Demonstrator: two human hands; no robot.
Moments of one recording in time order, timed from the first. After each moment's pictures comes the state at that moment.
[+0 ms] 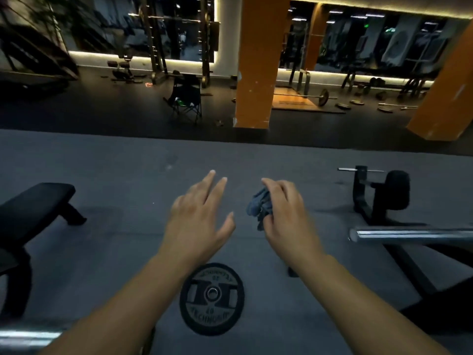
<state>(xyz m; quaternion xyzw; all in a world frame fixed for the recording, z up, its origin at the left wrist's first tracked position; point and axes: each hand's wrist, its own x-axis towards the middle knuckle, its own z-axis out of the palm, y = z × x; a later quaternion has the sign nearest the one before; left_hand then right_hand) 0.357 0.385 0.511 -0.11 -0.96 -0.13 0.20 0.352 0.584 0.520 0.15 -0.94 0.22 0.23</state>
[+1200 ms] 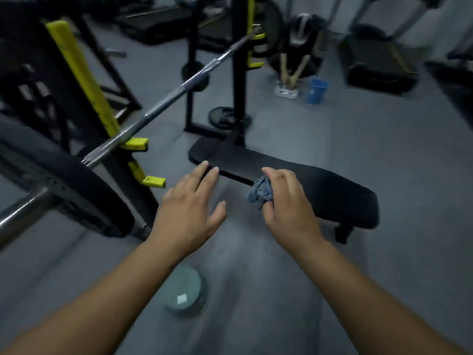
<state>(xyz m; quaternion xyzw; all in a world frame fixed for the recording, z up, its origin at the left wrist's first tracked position) 0.110 -0.017 0.413 0.74 -0.65 0.01 0.19 -0.087 -0.097 0.413 0.84 -0.44 0.29 -0.13</state>
